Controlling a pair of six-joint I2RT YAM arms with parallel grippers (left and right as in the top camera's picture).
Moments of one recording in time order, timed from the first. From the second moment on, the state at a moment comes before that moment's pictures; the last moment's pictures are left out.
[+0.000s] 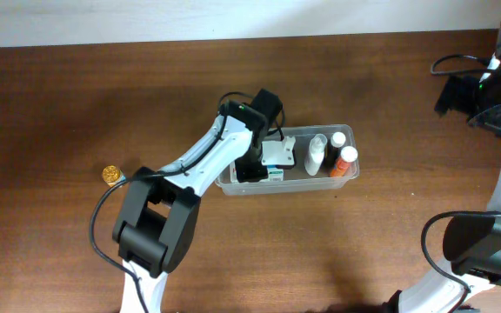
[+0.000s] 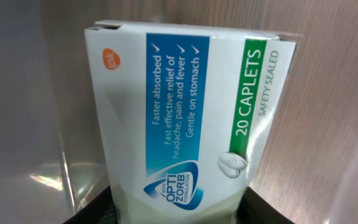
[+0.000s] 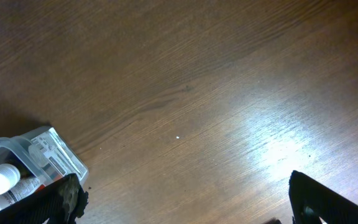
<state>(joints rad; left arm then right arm) -0.58 2.14 1.69 -1.04 0.06 0.90 -0.32 1.90 2.14 -1.60 0.11 0.21</state>
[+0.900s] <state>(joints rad) -0.58 2.15 1.91 -1.08 0.02 0.79 -0.32 1.90 2.14 -1.60 0.11 0.21</state>
